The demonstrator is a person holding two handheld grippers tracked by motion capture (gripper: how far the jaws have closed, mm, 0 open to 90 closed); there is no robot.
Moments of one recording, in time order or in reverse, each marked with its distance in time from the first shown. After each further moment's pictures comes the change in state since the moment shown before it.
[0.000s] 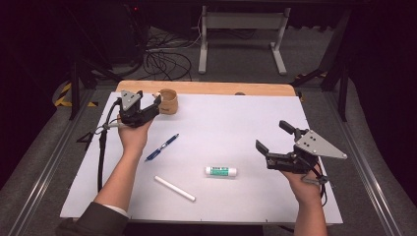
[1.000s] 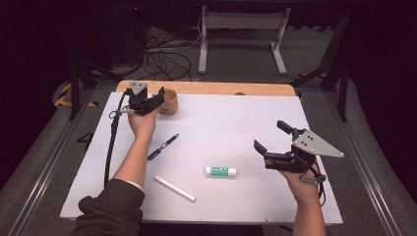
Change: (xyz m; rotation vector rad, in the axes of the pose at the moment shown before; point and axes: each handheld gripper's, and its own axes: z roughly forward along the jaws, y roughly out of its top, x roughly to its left) left arm 0.012 -0.004 0.068 0.068 0.085 -0.090; right arm 0.000 -0.002 0.005 0.006 0.012 0.007
